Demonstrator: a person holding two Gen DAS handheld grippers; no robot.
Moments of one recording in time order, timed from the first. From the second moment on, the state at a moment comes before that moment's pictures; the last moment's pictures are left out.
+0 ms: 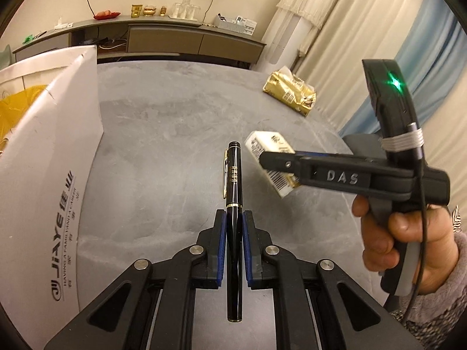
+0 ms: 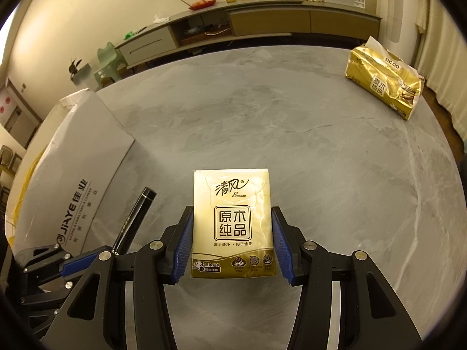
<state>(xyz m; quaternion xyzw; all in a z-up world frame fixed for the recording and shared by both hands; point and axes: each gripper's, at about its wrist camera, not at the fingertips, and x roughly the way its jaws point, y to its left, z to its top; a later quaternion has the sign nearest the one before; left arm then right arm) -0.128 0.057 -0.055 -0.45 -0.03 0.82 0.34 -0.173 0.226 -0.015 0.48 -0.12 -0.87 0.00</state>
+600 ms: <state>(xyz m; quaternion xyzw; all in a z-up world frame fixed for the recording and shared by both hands) -0.075 0.029 -0.022 -0.42 -0.04 0.84 0.35 -0.111 0.191 0.003 0.45 -0.14 -0.88 0.00</state>
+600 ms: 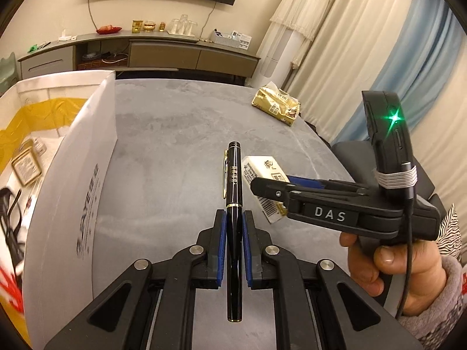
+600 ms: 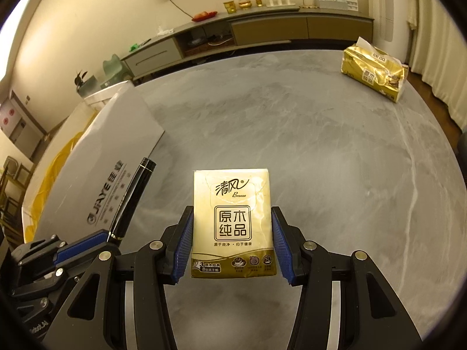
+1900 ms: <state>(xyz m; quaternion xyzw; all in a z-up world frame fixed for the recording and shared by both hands) 0.021 -0.080 0.046 -0.35 -0.10 0.86 0.35 -0.005 0.072 0.065 0.38 -0.13 -0.91 0.06</state>
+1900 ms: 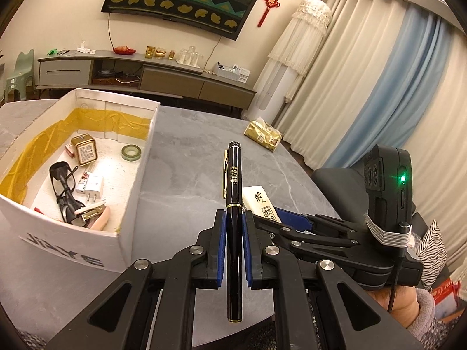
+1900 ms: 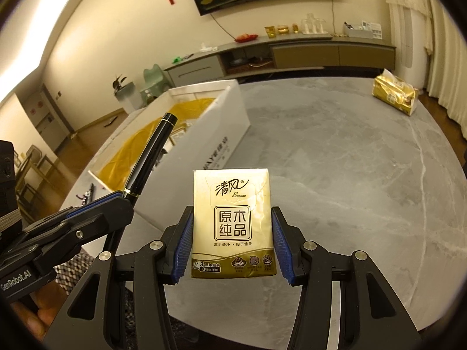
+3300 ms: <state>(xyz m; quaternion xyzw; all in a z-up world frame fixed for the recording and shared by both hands) -0.074 -0.175 0.046 -0.36 -0.24 0.86 0.26 -0.114 -0.011 0.139 0.37 -0.04 -0.92 0.14</state>
